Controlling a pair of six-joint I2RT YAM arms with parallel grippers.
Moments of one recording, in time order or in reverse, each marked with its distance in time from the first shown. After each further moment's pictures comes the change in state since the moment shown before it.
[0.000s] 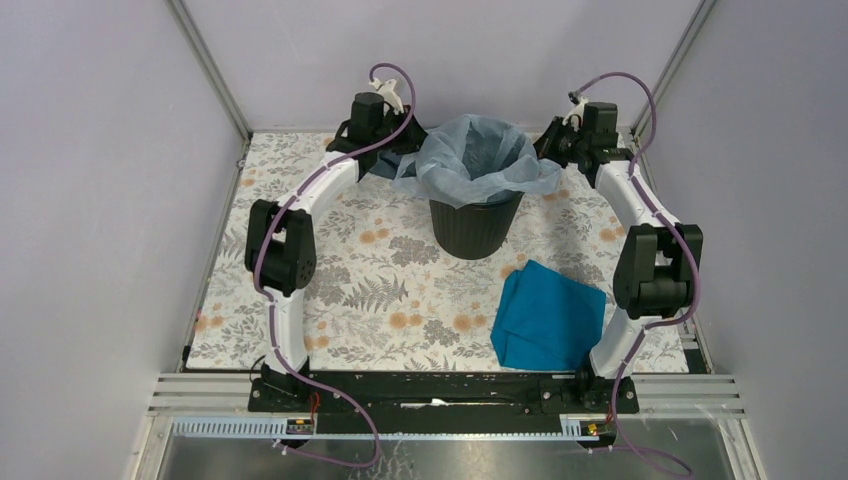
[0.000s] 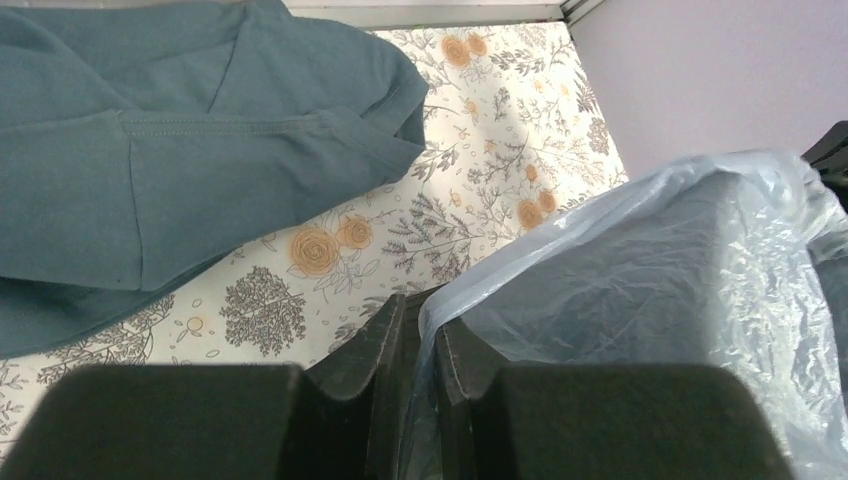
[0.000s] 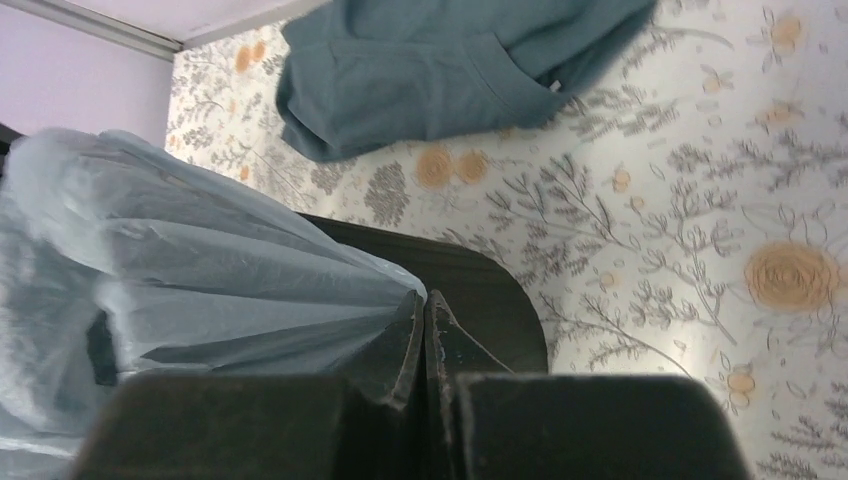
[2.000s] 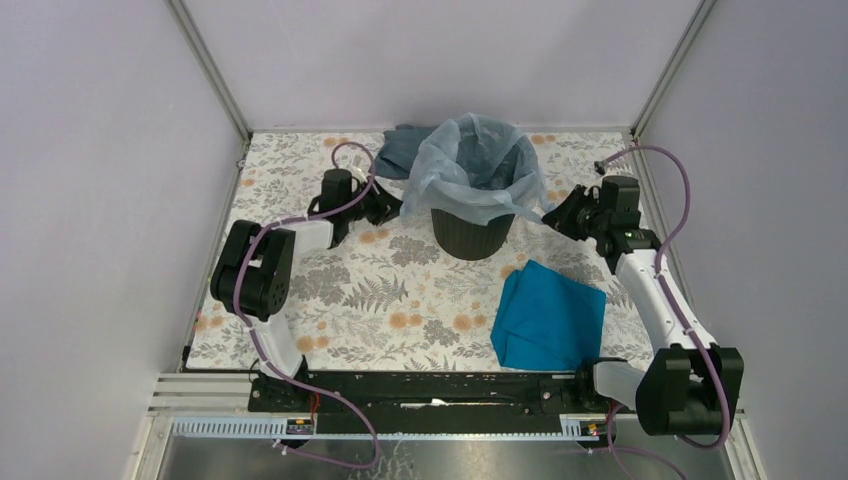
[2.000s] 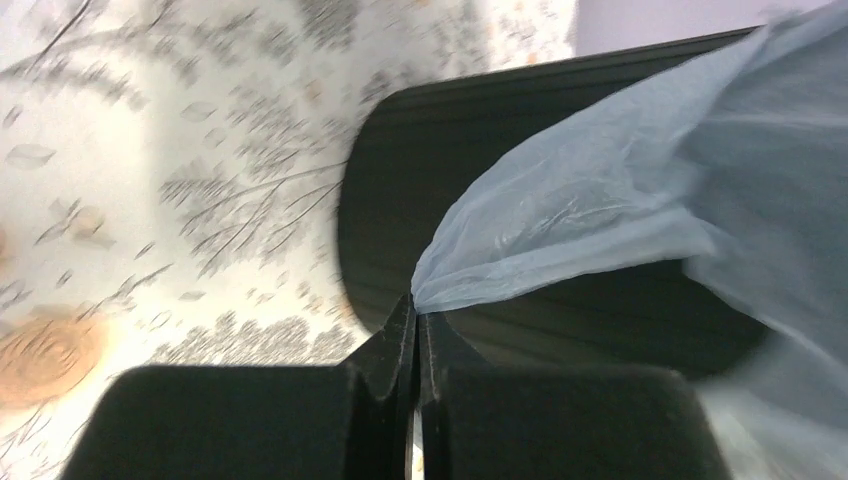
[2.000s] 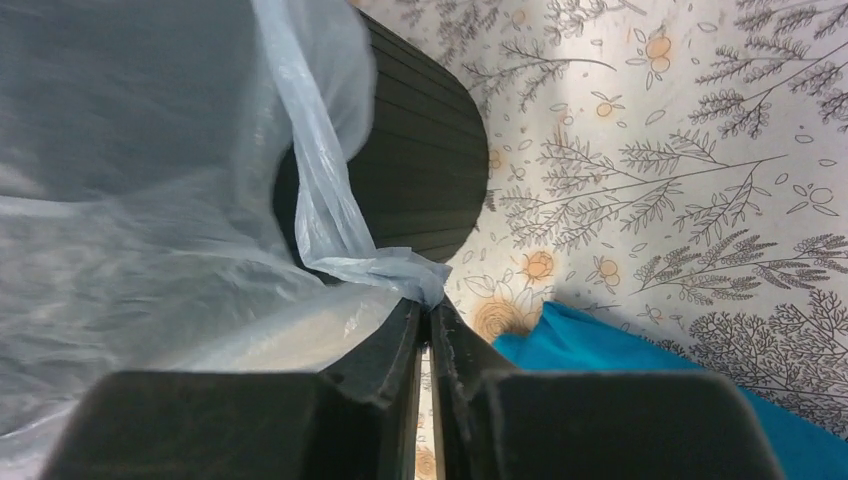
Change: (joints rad) left arm 0.098 -0.255 -0.800 0.484 0.167 -0.465; right arm -0.018 -0.645 -0.630 -0.093 0.162 0.078
